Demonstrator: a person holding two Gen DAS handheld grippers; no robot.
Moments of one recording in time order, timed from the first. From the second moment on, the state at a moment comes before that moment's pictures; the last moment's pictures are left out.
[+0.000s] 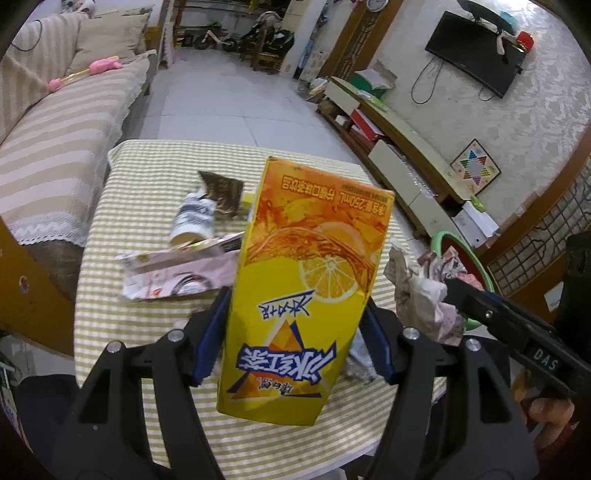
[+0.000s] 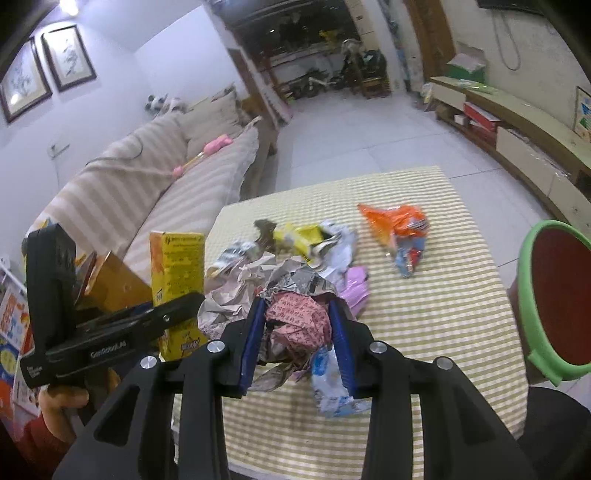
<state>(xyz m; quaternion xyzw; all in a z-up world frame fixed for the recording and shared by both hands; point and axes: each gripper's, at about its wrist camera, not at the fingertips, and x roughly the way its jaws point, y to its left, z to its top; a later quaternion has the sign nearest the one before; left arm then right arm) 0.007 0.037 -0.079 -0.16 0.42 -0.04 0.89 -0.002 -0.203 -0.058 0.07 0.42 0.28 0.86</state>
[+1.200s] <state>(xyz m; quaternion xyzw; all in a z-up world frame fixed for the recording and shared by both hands) 0.069 -0.060 -0.067 -0.12 0.43 -0.13 0.89 0.031 -0.324 -0.062 0.16 0.39 0.14 0.89</state>
